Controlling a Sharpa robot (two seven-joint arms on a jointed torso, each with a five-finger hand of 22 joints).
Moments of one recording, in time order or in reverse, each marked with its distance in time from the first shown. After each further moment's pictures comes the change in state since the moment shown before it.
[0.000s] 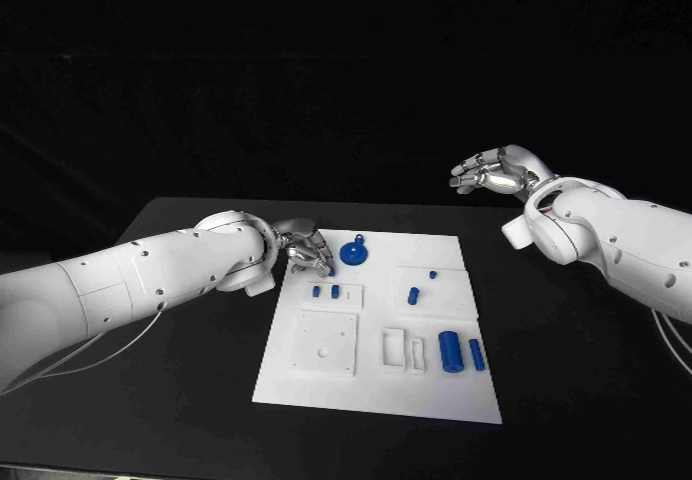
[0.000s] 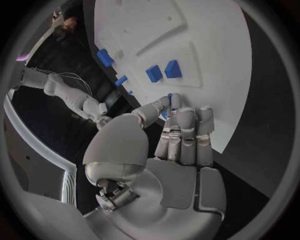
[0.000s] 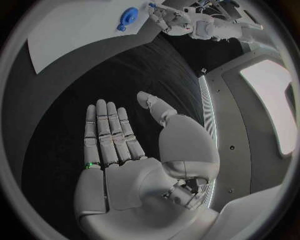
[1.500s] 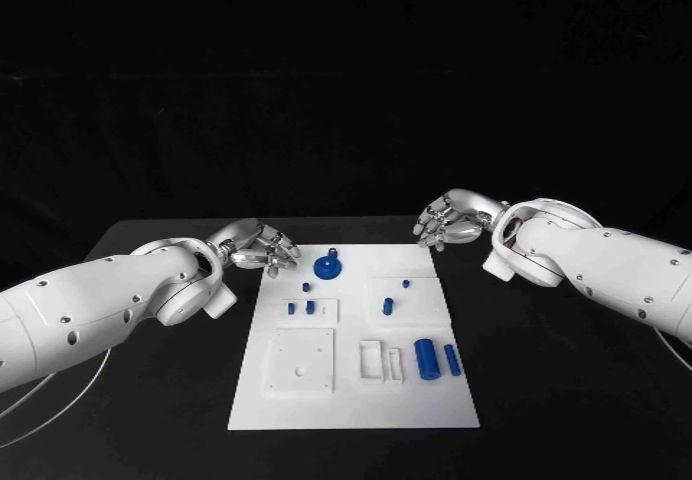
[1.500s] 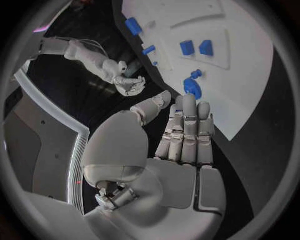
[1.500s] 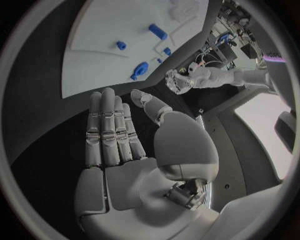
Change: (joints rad) left arm 0.000 -0.132 0.000 0.101 0.380 -0.132 0.252; left_hand -0.008 -0.055 -0.045 -0.044 0.014 -0.045 0.009 0.074 -0.011 -0.082 0.062 -0.044 0.015 -0.203 0.070 -0.334 -0.152 0.001 -0.209 0.057 -0.223 -0.076; right arm -0.031 -0.120 -0.024 0.196 -0.409 0.166 -0.061; right_hand 0.122 -0.004 -0.013 -0.007 -0.074 0.091 -0.048 0.044 0.029 0.134 -0.063 0.023 0.050 0.295 -0.144 0.221 0.197 -0.015 0.365 -0.137 0.178 0.032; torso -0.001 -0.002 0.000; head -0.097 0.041
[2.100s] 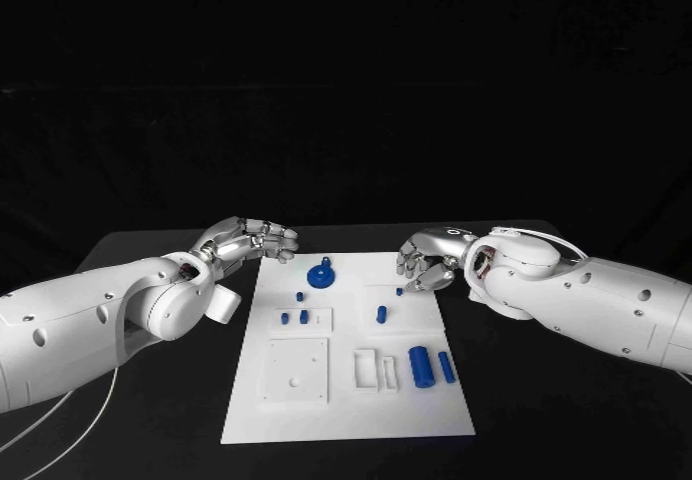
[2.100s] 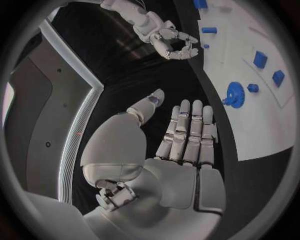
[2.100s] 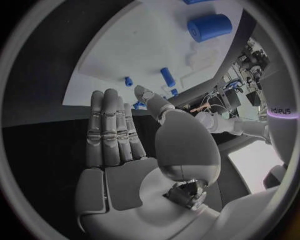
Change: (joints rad) left arm 0.001 -0.026 -0.001 0.070 0.418 -0.011 0.131; left_hand -0.040 0.009 -0.097 -0.004 0.000 -0.058 0.010 0.009 -0.021 -0.108 0.039 -0.004 -0.052 -0.215 0.151 -0.390 -0.108 -0.016 -0.204 0.139 -0.182 -0.053; right arm -0.011 -0.004 -0.072 0.136 -0.395 -0.037 -0.120; right_hand 0.016 -0.047 -0.004 0.004 -0.108 0.013 -0.006 -0.008 0.001 0.023 -0.009 -0.052 0.007 0.038 -0.013 0.032 0.095 0.007 0.069 -0.036 0.039 0.017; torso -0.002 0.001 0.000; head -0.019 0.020
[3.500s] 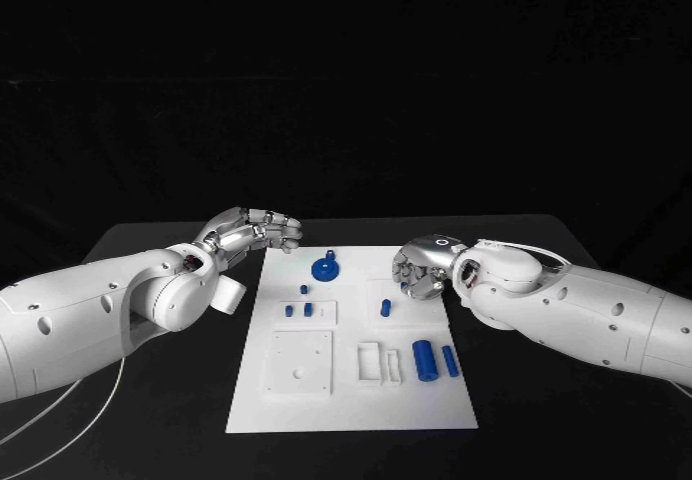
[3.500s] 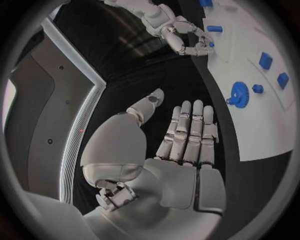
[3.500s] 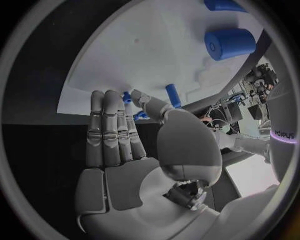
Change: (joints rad) left arm 0.000 -0.007 0.000 0.011 0.030 -0.008 0.026; left_hand -0.003 0.003 -0.018 0.004 0.000 -0.024 0.018 0.000 -0.022 -0.015 0.016 0.000 -0.052 0.022 0.008 -0.048 0.007 0.015 0.007 0.013 -0.013 0.007; right arm -0.024 0.066 -0.052 -0.036 -0.110 -0.053 -0.050; right_hand -0.018 -0.026 0.271 0.038 -0.178 0.059 -0.019 0.005 0.014 0.093 -0.018 -0.048 0.042 0.037 -0.019 -0.005 0.106 0.000 0.031 -0.015 0.048 0.037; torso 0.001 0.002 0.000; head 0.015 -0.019
